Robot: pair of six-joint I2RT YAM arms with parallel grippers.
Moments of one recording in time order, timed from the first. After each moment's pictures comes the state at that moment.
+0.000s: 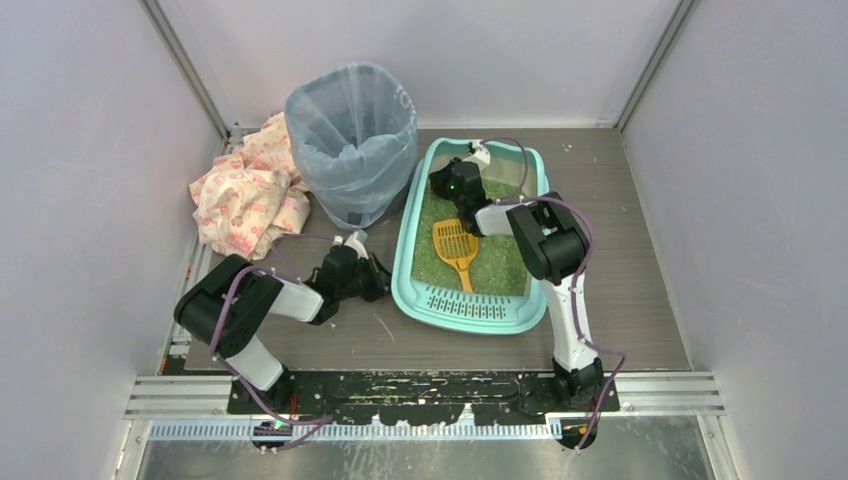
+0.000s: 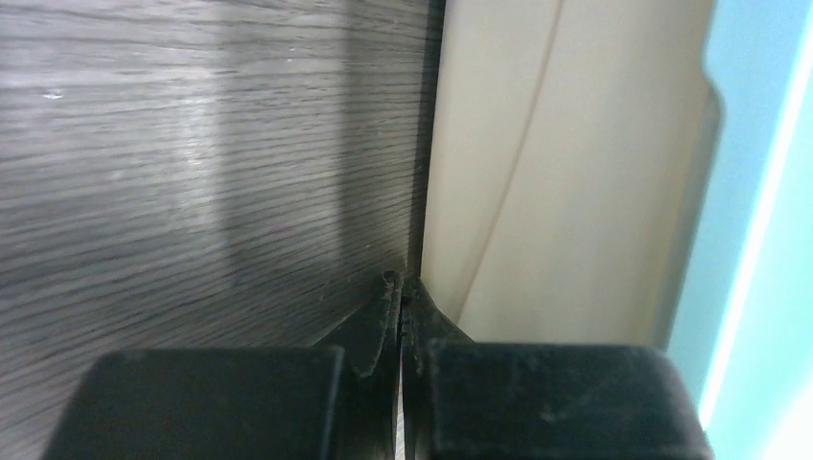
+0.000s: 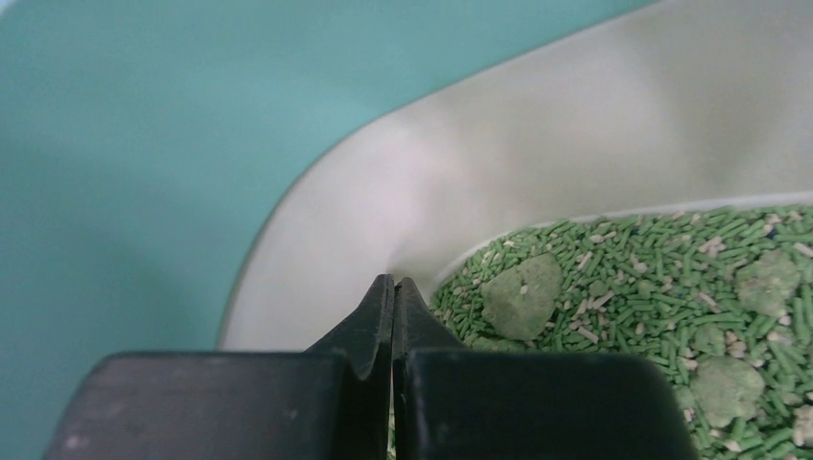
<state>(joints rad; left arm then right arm) -0.58 1.61 0.39 0.65 0.27 -0.97 0.46 2.24 1.32 0.65 0.15 0.79</state>
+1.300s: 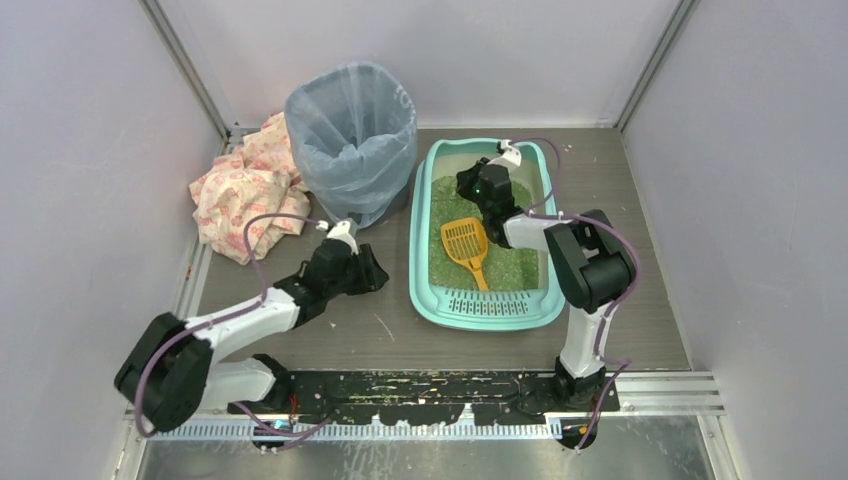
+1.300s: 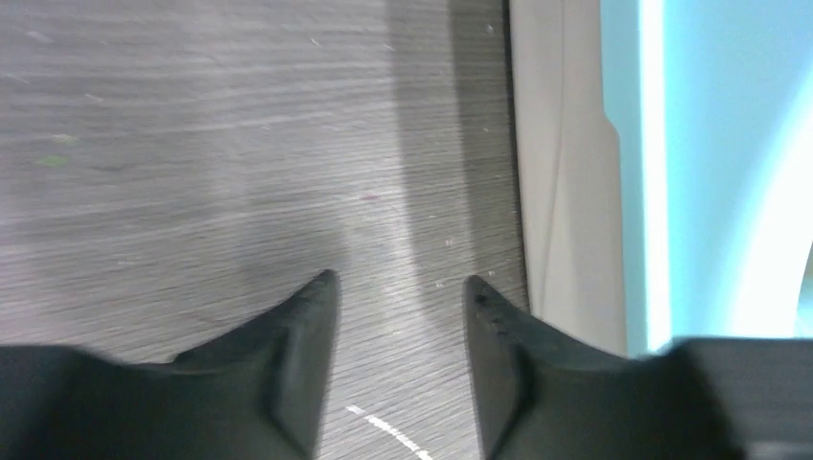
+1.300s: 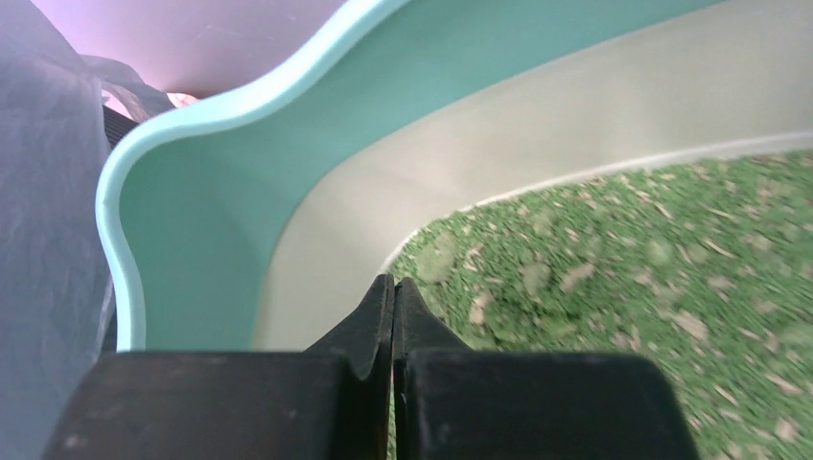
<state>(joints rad) -0.63 1.26 0.47 0.16 0.00 -0.70 0.41 1.93 1.06 0.64 0.20 0.70</state>
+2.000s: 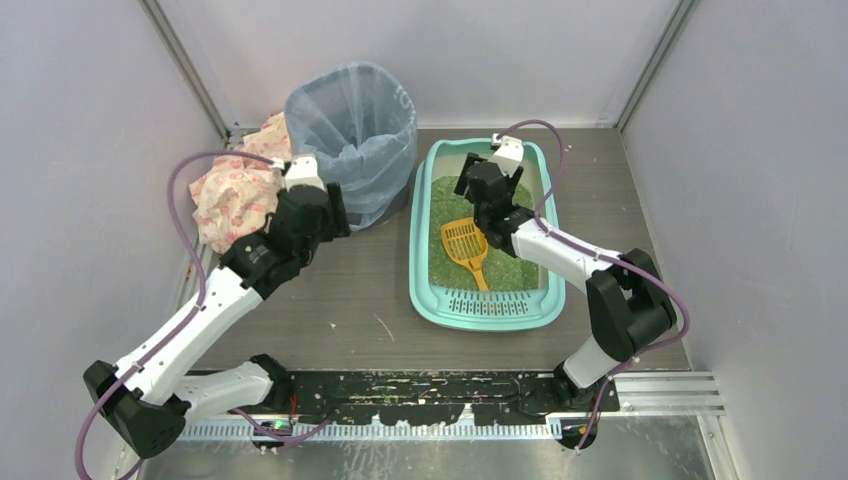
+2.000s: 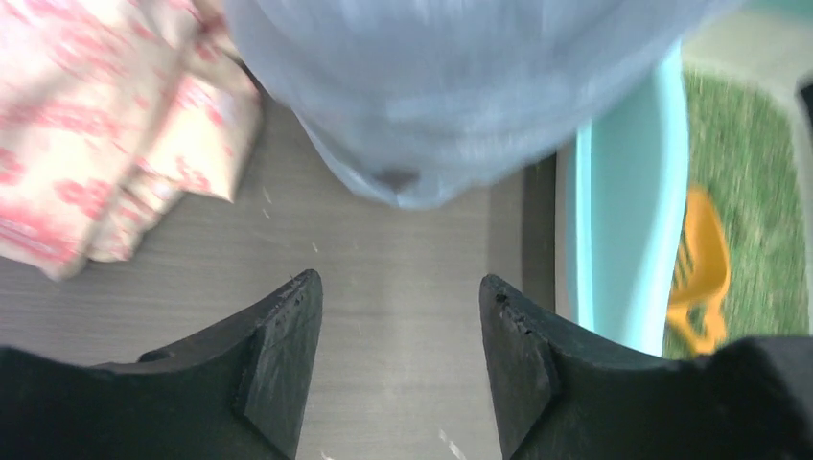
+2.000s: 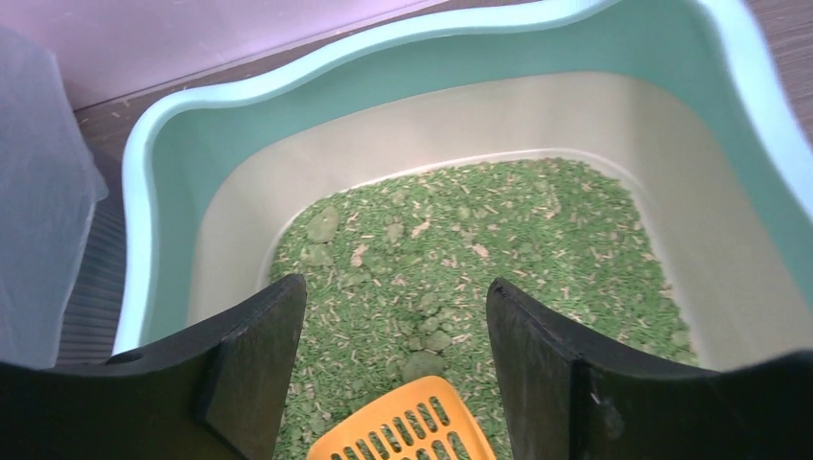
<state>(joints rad) -0.64 1.03 1.02 -0.56 -0.47 -0.46 0.56 1.59 1.04 0.17 0.63 0.46</state>
